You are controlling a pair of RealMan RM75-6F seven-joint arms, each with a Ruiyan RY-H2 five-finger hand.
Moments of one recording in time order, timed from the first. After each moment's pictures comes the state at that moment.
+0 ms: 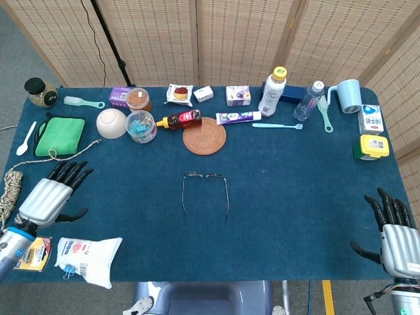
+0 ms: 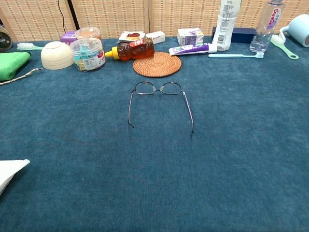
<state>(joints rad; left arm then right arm) -0.39 -0.95 -0.09 -1.73 1.55 1.05 0.17 0.00 -1.03 0.07 -1.93 -1.47 1.55 -0.14</state>
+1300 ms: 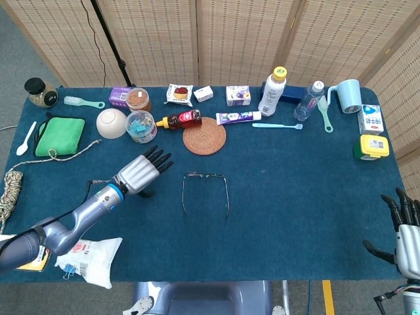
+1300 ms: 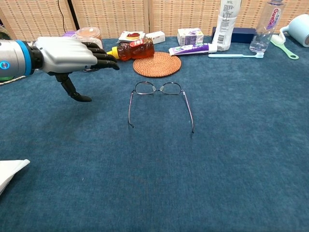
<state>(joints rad) -0.88 -1.40 -0.13 -1.33 1.44 0.66 0.46 -0.02 -0.99 0.09 -1.94 -1.42 1.58 -0.13</state>
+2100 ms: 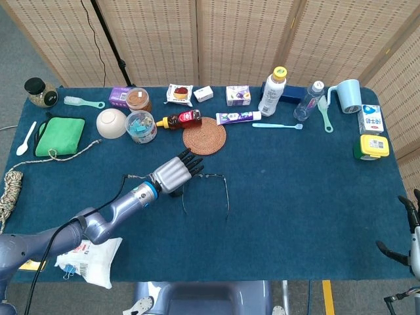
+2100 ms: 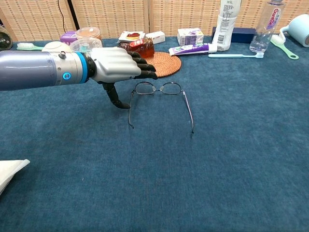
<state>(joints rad) -1.05 -1.64 -0.13 -1.11 1.44 0.61 0.45 -0.04 -0.98 0.11 -1.91 -1.38 1.60 -0.11</state>
